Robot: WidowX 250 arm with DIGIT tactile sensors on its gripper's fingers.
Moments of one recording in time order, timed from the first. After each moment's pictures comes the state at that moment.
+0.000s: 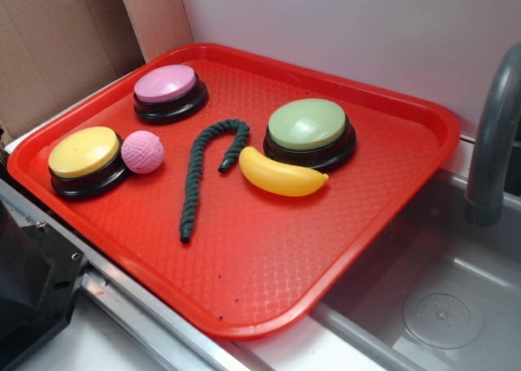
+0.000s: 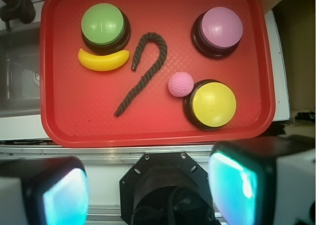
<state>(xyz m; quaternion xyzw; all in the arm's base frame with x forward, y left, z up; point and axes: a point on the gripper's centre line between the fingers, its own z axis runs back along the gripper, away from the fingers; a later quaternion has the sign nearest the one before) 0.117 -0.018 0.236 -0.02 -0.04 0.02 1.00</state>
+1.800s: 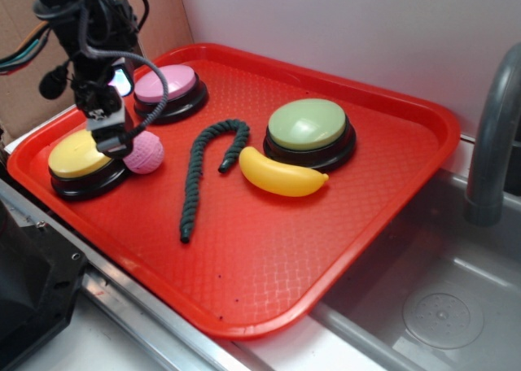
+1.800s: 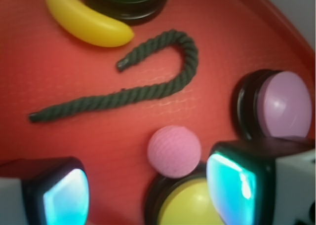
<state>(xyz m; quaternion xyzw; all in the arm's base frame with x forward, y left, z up) 0.180 0.011 0.094 0.08 -0.09 -0.31 0.94</state>
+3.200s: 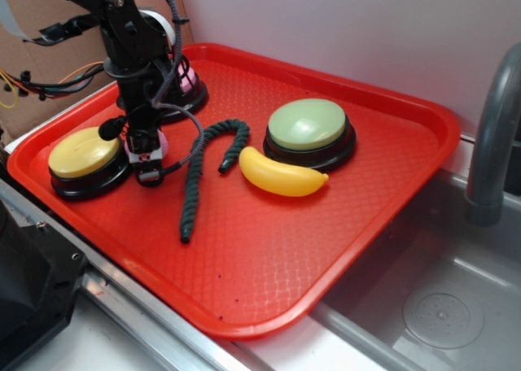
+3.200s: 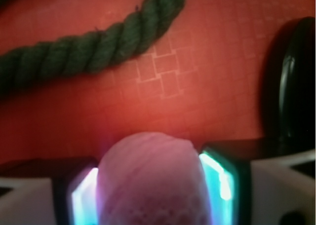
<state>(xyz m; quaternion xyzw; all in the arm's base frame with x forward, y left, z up) 0.202 0.039 0.024 0.08 0.01 -0.28 0.96</state>
